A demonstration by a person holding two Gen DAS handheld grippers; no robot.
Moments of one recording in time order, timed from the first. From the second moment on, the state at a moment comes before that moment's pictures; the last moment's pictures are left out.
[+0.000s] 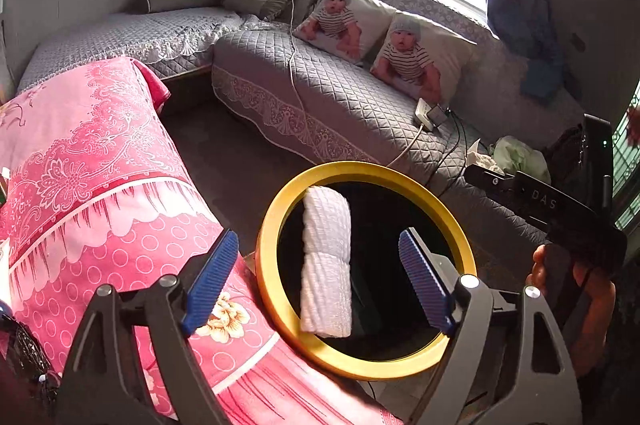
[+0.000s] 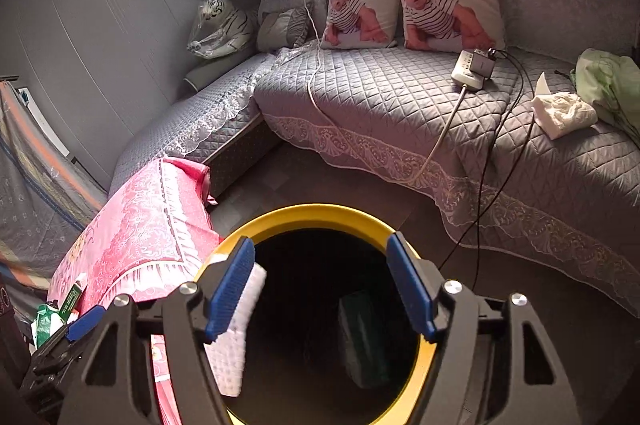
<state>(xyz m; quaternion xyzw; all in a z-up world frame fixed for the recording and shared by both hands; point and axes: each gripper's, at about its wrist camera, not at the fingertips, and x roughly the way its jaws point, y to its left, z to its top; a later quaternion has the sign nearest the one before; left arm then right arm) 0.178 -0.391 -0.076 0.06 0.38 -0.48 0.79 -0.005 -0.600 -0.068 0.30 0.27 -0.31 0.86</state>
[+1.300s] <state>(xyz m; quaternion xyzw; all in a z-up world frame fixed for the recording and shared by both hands) 0.172 0.050 -0.055 0.00 0.25 -0.11 0.96 0.237 -0.191 -0.024 0.08 0.41 0.19 0.89</state>
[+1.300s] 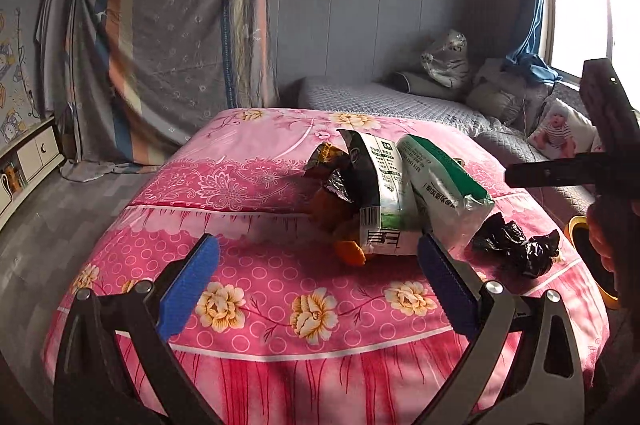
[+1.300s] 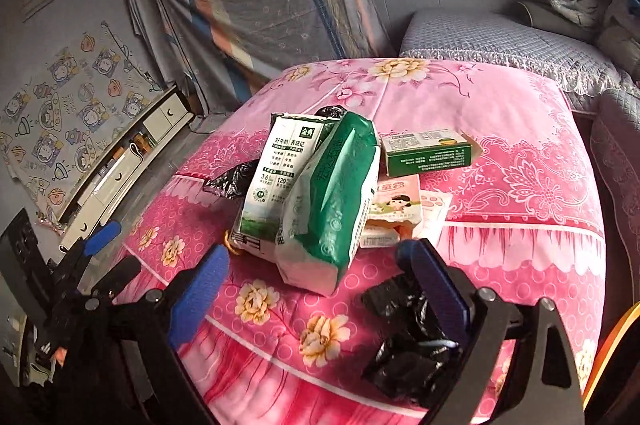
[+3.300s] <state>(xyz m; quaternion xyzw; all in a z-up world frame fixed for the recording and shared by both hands) 0.227 -0.198 -0.120 0.12 0.42 -0.31 0.85 0.051 -0.414 -0.004 0.27 0.30 0.10 0.91</state>
